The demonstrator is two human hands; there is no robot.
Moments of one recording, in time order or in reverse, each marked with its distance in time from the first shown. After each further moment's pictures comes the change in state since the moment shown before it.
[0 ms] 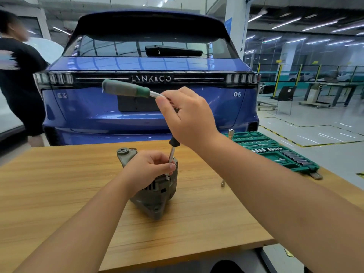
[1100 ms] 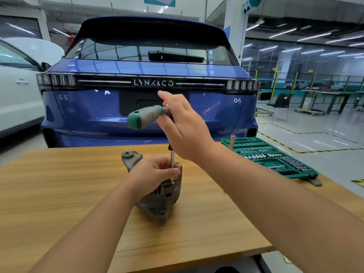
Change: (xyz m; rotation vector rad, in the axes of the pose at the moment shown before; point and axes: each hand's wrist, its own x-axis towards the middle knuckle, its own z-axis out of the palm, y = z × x) left_hand -0.003 -0.004 -0.002 0.015 0.008 0.023; right_hand -0.005 -0.002 0.020 0.129 -0.150 -0.044
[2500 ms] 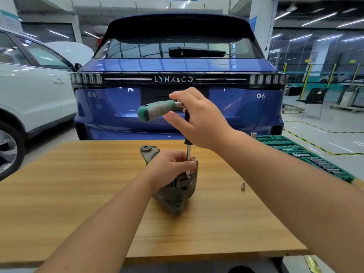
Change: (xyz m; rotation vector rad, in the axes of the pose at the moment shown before) left_hand -0.004 0.009 0.004 0.023 0.020 -0.025; right_hand 0.014 0.011 -0.006 -0.074 -0.071 -0.102
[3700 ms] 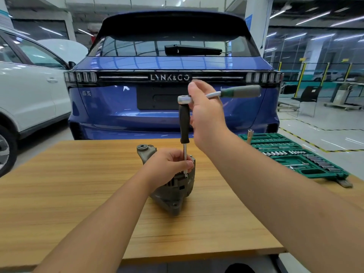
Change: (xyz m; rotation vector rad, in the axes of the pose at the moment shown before) left_hand 0.006 -0.006 0.000 0.012 -0.009 -0.038; right_hand 0.009 -0.019 0.009 1.065 0.397 0.703
